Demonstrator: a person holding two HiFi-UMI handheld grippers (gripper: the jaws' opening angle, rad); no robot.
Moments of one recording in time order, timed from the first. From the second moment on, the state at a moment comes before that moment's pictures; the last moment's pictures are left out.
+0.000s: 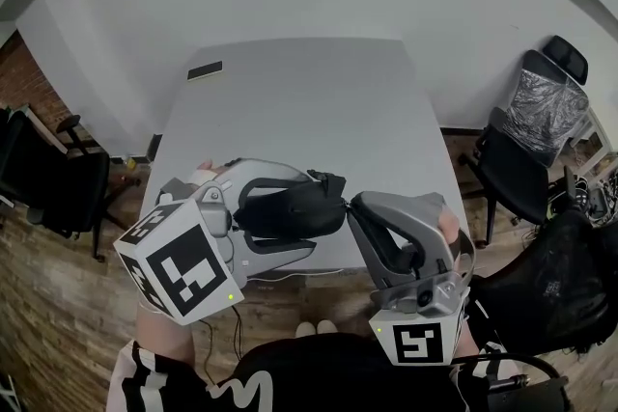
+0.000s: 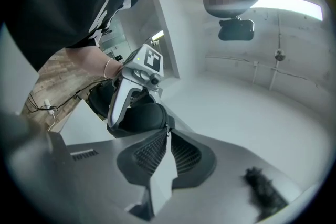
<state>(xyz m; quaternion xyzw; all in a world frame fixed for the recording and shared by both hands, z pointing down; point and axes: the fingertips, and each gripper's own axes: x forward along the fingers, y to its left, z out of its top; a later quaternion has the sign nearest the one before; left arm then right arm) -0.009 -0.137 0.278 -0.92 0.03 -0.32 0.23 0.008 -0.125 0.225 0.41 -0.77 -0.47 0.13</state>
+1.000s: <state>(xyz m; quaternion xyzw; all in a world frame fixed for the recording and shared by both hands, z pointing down) 0.021 -0.132 0.280 -0.96 0.04 -0.15 0.21 -0.005 -0.106 0.212 0.33 -0.80 -0.50 0.05</state>
